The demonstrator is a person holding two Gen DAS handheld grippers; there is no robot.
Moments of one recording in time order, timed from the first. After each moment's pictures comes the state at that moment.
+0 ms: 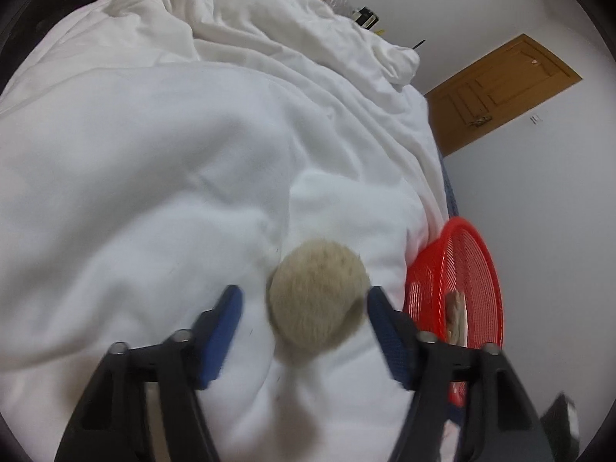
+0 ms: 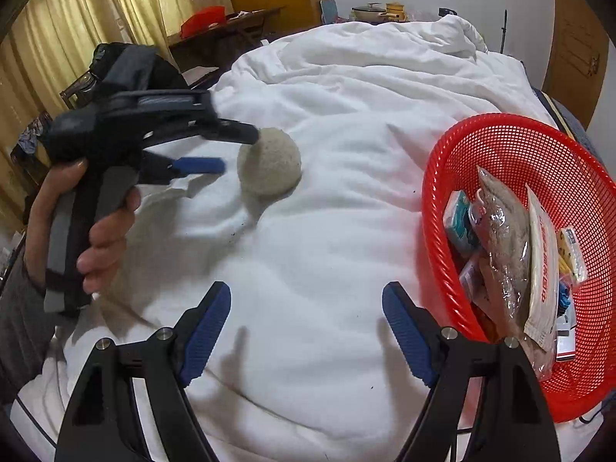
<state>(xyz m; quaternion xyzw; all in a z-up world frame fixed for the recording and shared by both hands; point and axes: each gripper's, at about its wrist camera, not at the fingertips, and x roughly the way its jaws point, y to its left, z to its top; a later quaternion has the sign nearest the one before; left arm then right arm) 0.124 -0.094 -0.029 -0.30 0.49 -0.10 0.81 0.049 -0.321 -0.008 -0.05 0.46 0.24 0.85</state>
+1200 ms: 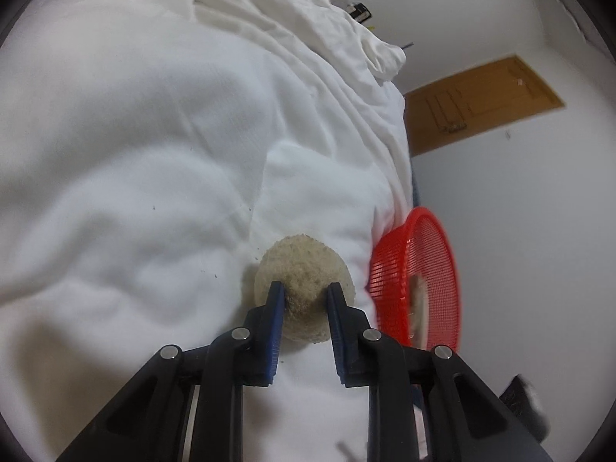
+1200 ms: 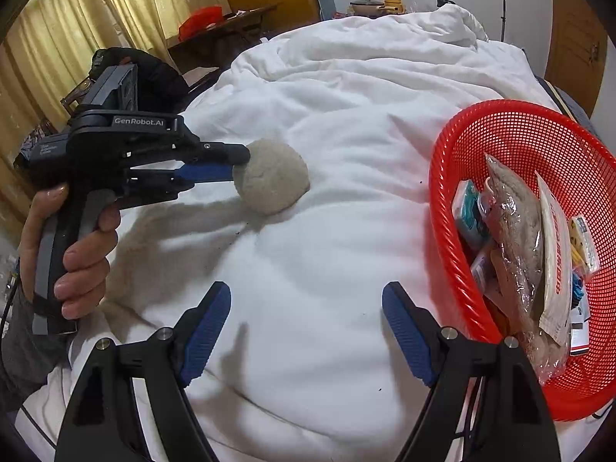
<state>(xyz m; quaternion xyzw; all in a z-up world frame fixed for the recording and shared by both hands) 0.114 -0.099 -0.041 -0.36 0.50 -0.15 0.77 0.053 -0.322 -0.014 -0.03 0.47 0.24 0.85</state>
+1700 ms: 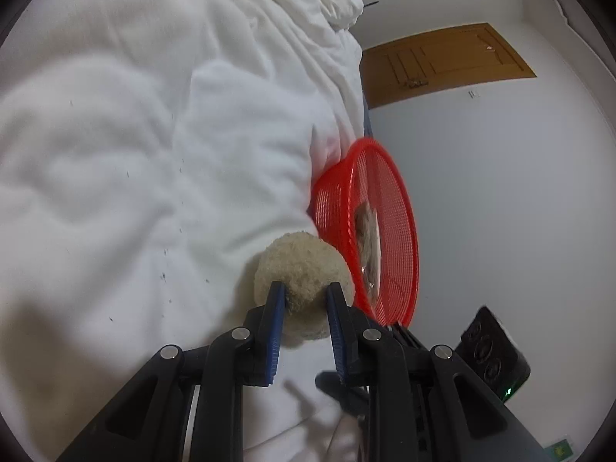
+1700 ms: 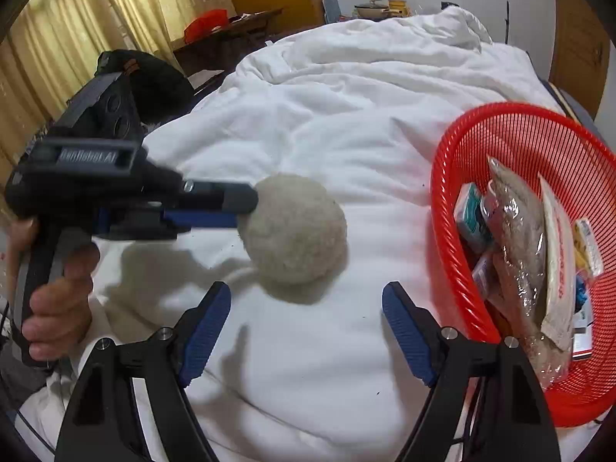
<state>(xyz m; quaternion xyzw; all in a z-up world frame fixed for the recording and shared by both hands) 0.087 -0.133 -0.038 -0.39 0.53 -0.26 0.71 0.058 -0.326 -0.018 -0.02 0.46 0.26 0.85</state>
